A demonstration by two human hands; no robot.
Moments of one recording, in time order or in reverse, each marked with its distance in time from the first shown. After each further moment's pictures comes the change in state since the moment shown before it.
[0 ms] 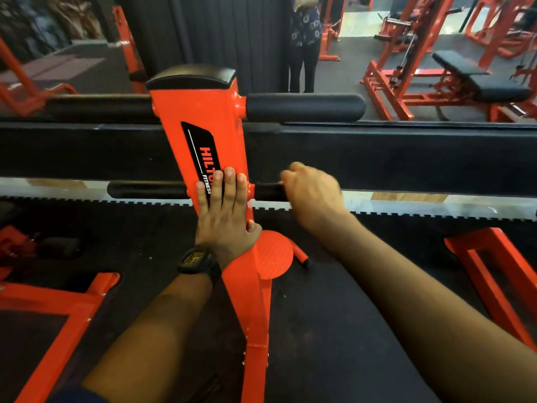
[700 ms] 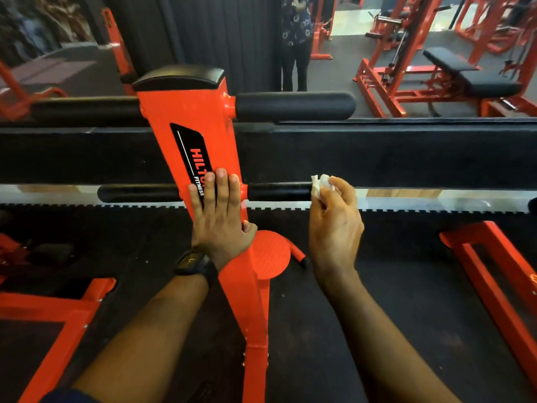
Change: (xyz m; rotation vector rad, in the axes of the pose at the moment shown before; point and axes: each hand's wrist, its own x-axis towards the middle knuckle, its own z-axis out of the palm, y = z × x) left_hand 0.000 0.006 -0.002 0.007 -0.038 -0.054; right_hand -0.059 0.008 0.046 0.608 0.569 0.520
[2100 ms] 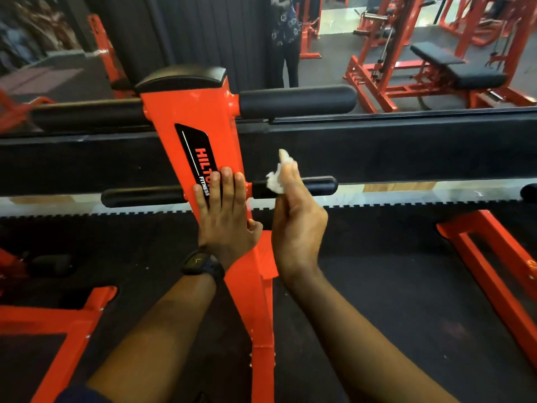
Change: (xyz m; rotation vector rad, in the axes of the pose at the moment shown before) left_hand 0.000 -0.006 0.004 -0.045 0.007 0.053; right_hand -0.028 -0.056 0.025 0.405 -0.068 -0.051
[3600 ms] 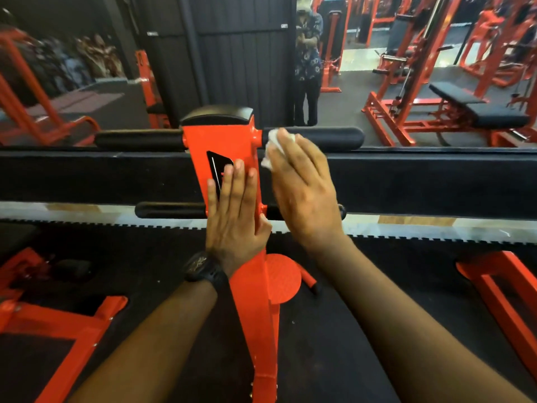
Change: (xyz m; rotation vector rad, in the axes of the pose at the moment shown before) left_hand 0.036 -0.001 -0.061 -0.134 0.234 0.001; right_hand 0.069 -0.025 -0.019 -0.377 0.017 -0.876
